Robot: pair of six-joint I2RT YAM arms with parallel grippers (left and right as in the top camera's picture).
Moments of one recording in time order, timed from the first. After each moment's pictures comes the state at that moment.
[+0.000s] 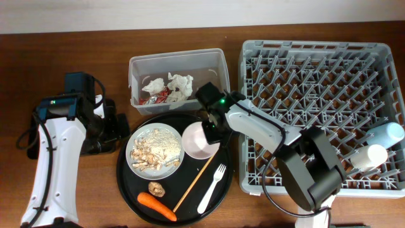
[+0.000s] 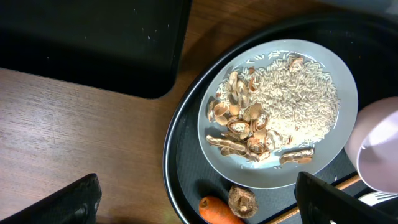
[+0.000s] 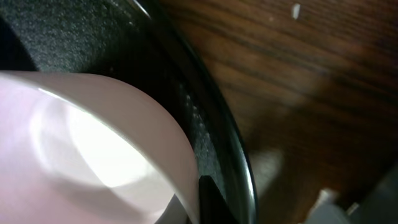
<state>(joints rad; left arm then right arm) 0.10 1.48 1.33 -1.29 0.01 -0.21 0.60 1.98 1.40 -0.90 -0.04 0.34</state>
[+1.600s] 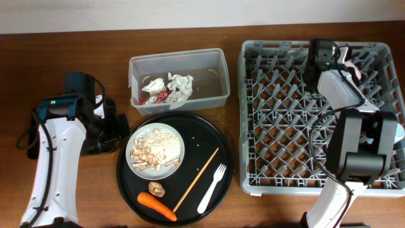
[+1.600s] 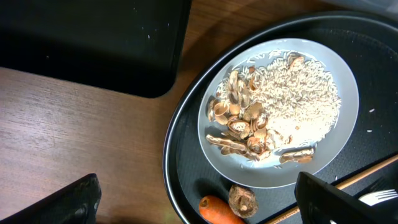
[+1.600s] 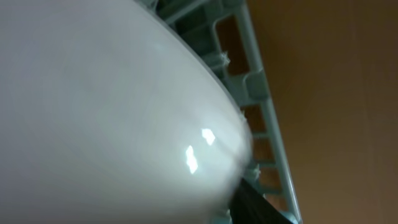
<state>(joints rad) 0.10 1.48 1.32 -1.29 0.01 -0.21 -0.11 2.06 1.49 -0.54 0.95 -0.06</state>
